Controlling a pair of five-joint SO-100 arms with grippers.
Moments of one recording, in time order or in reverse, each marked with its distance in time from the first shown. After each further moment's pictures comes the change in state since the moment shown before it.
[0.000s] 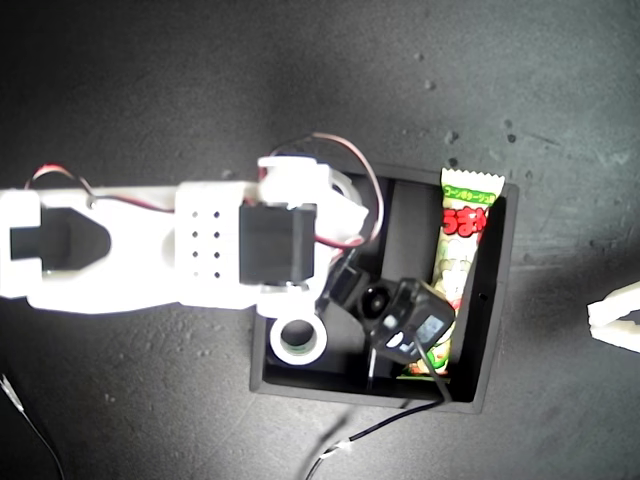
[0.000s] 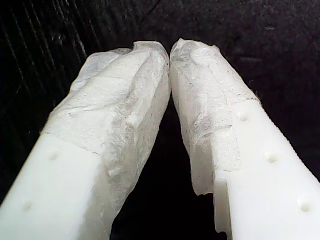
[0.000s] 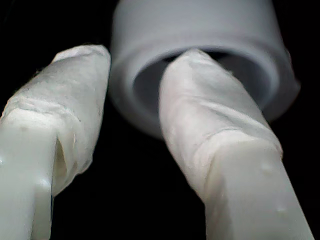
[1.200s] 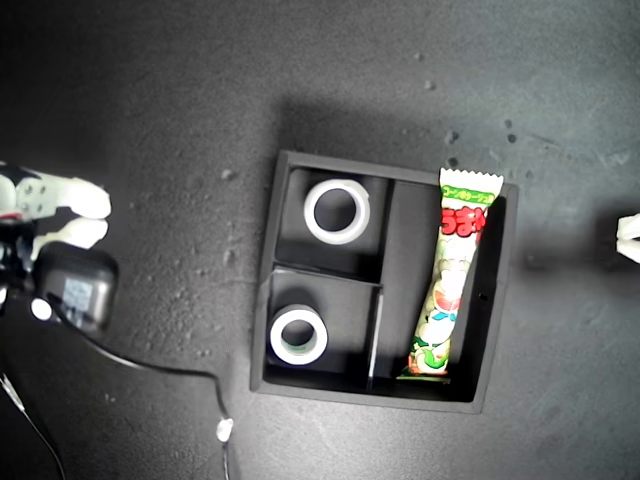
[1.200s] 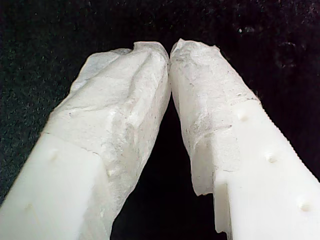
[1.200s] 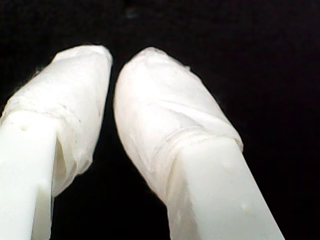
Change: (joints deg) arm 0 -3.6 127.4 145.4 -36.6 -11.8; arm 1 20.7 42.1 27.4 28.9 0.0
